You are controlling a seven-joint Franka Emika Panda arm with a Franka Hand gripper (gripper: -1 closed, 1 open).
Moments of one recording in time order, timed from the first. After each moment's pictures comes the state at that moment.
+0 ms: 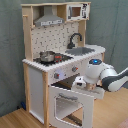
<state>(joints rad) -0.66 -0.54 1.76 -2.26 0.41 2.39 -0.56</state>
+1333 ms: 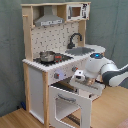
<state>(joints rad) -0.58 -0.54 1.65 -2.22 0.39 2.37 -0.45</state>
